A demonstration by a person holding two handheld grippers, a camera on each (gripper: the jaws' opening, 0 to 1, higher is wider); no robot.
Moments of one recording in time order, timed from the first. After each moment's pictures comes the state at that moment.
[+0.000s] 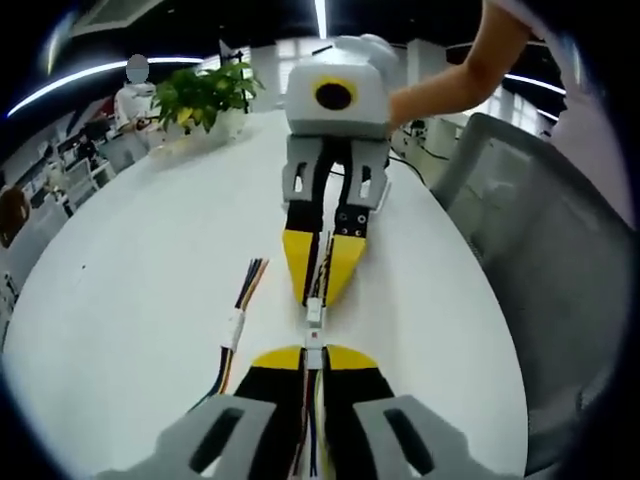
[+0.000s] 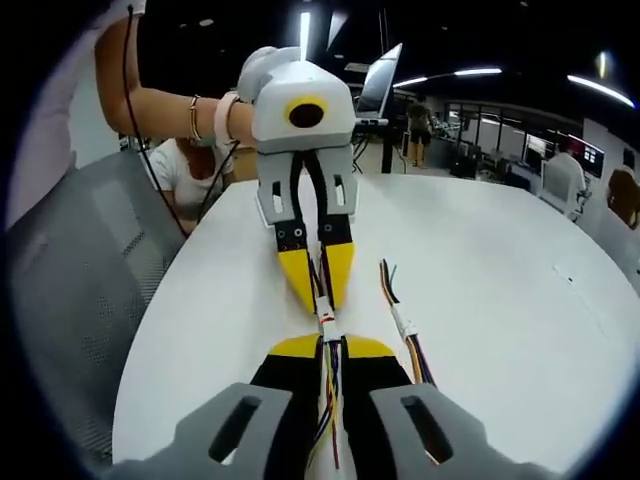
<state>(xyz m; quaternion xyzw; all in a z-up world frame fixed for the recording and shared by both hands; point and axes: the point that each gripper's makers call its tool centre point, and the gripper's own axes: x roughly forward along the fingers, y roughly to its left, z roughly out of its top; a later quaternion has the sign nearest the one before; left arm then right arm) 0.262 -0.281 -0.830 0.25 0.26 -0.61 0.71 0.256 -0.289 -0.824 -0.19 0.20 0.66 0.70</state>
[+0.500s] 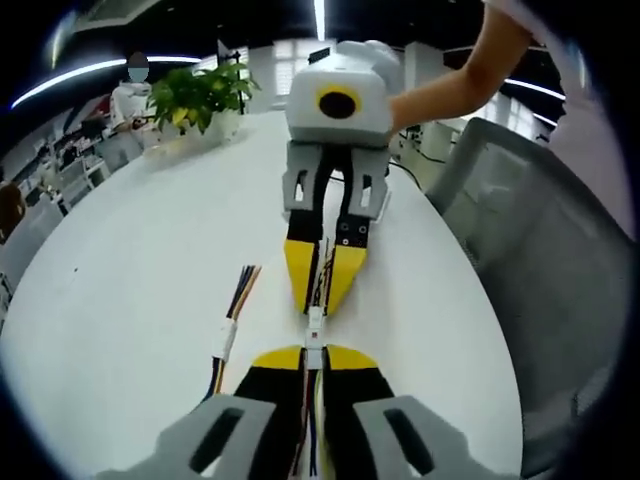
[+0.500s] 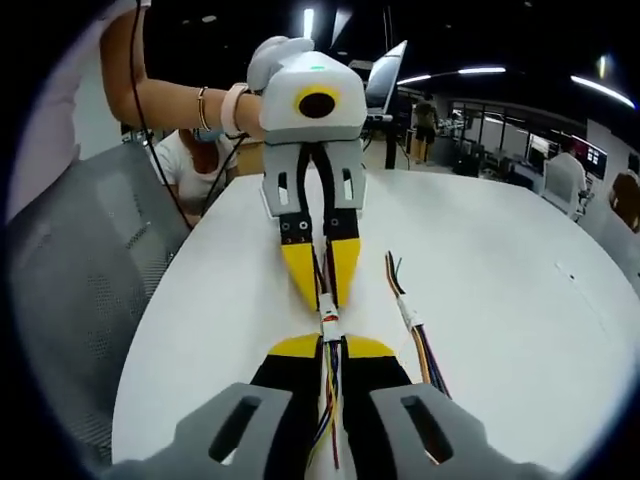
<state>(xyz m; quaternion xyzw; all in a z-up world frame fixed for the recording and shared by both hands) 0.258 -0.289 -0.829 0.24 0.26 -0.62 0.70 0.252 -0.295 -0.830 -0.20 0.20 0.66 0.70</state>
